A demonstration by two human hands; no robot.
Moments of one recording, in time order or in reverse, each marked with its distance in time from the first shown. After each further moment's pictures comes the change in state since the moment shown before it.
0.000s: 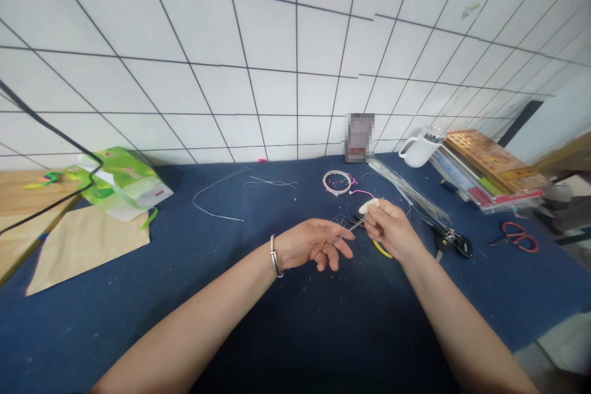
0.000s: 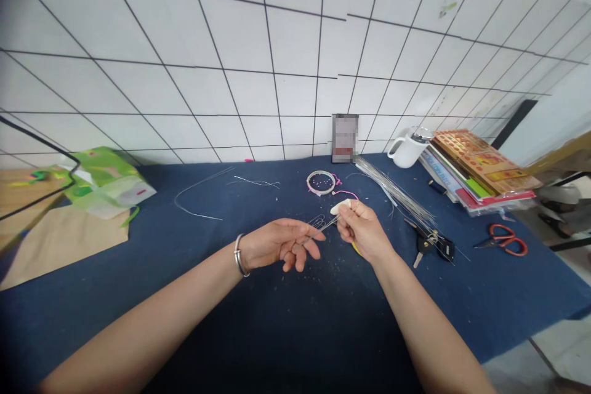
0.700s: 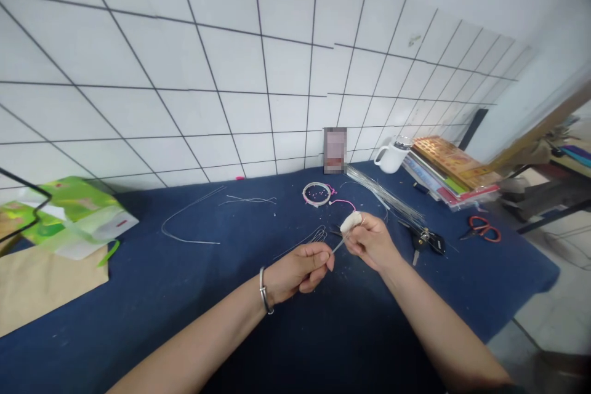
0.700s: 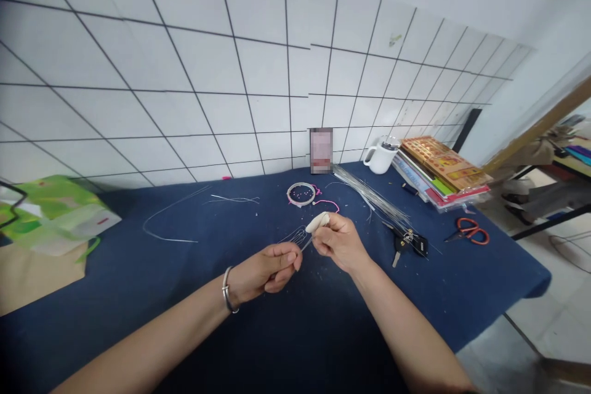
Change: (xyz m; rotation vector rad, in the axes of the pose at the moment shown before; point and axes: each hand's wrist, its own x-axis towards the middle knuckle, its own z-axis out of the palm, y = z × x) left_hand 0.011 -0.024 0.026 0.005 0.008 0.103; right_hand -0.016 -0.001 0.003 0.068 -0.099 -0.196
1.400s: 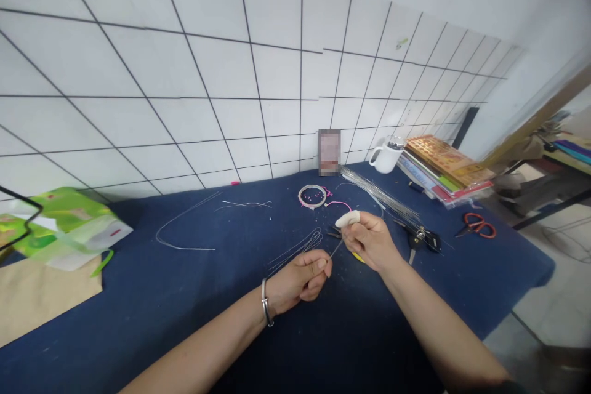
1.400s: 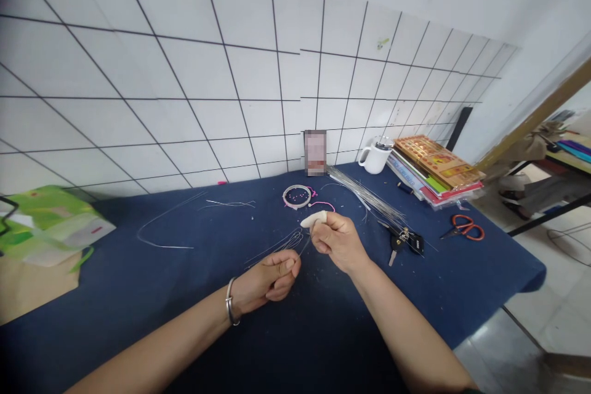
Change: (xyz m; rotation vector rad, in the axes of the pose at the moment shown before) left_hand 0.005 -0.020 0.007 -0.096 -0.012 0.037; right_hand -0.005 -0.013 0.002 -0.032 0.080 -0.040
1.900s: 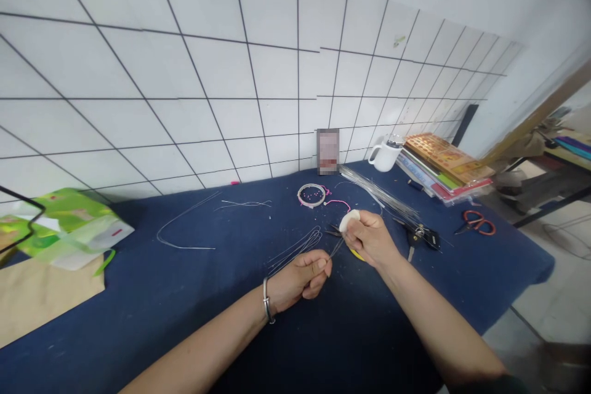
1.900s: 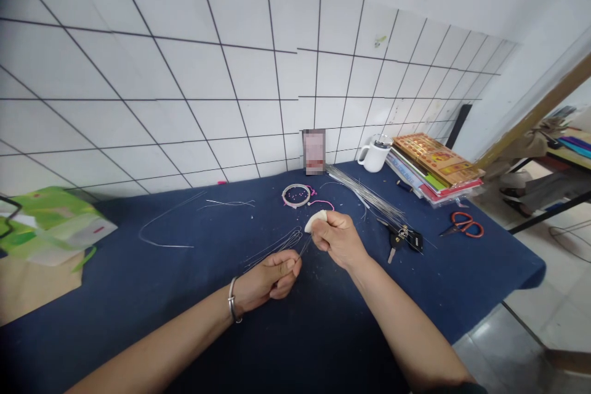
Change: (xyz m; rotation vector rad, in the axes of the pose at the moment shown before) left_hand 0.003 -0.005 -0.001 0.111 0.023 0.017; right_hand 0.000 0.000 -0.004 -0.008 0.027 -0.010
